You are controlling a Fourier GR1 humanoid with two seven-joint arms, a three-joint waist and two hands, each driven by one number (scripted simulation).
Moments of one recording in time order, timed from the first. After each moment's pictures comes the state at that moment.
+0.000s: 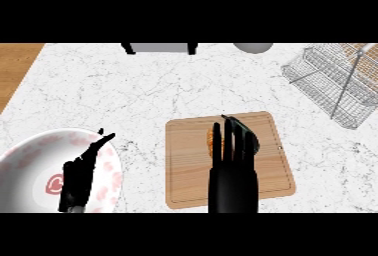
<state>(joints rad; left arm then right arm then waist) 0.08 0.20 -0.16 -1.45 0.01 0.27 0.04 -0.19 -0.04 0.81 -1.76 1.46 0.11 1.05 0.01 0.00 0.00</state>
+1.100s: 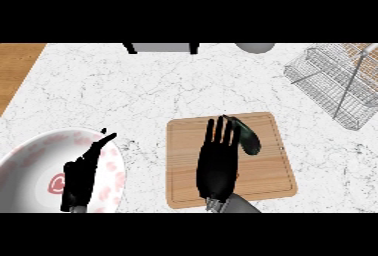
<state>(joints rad) 0.08 0.17 -0.14 -1.44 0.00 0.25 0.03 -0.38 -0.02 0.81 -1.40 1.27 0.17 1.17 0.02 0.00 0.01</state>
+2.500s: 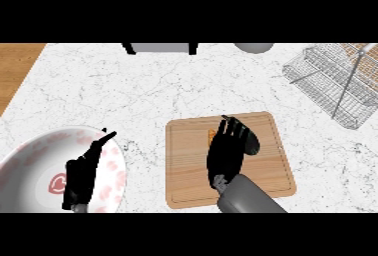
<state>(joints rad) 0.07 0.15 -0.11 -1.42 -0.02 0.23 0.03 -0.44 -0.02 0.71 -1.18 1.09 0.16 1.17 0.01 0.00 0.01</state>
